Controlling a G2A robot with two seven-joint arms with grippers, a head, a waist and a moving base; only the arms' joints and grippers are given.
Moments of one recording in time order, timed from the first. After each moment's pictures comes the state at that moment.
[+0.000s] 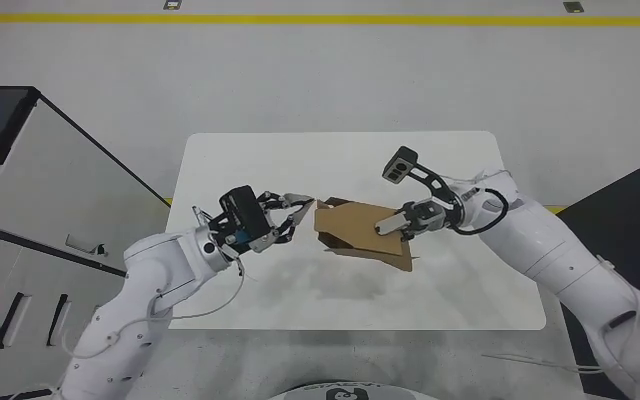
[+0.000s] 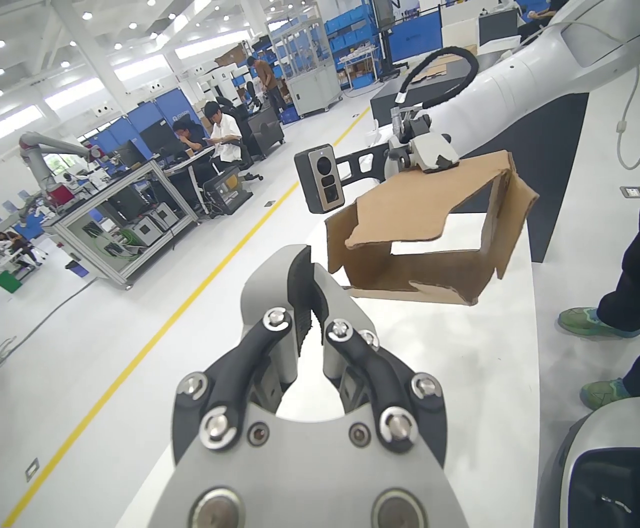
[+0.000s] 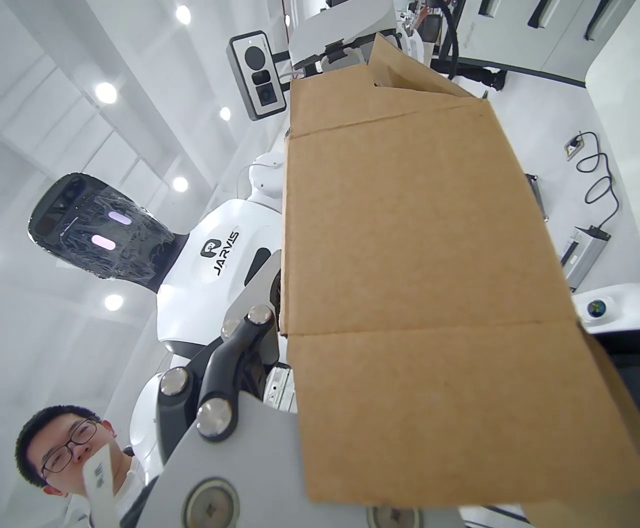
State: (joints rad) left arm 1.54 -1.00 -1.37 -2.13 1.31 -0.66 0.01; right arm -0.76 -0.86 0.58 -1.34 1.26 -0.28 1.54
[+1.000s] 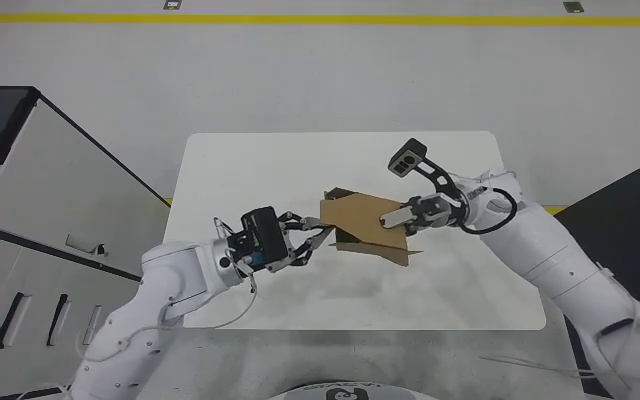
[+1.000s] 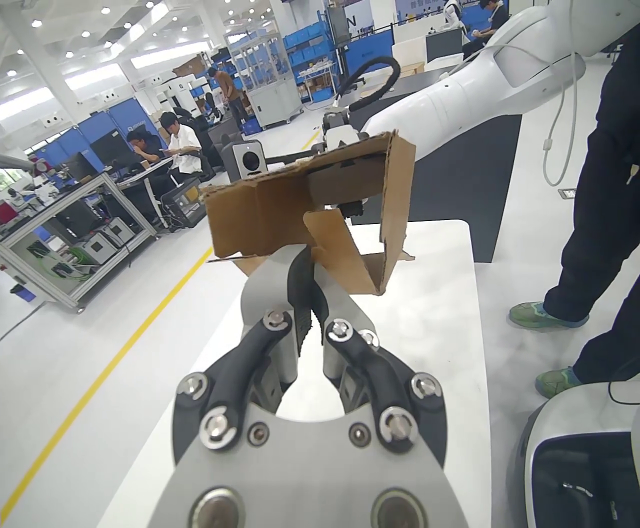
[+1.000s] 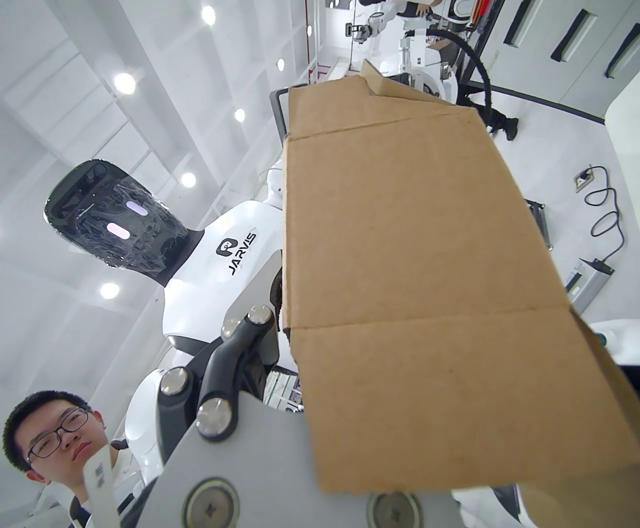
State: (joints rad) left arm 1.54 -1.01 -1.28 -2.15 1.31 -0.73 0.01; right arm -0.82 -0.89 0.70 -1.36 1.23 -0.28 1.54
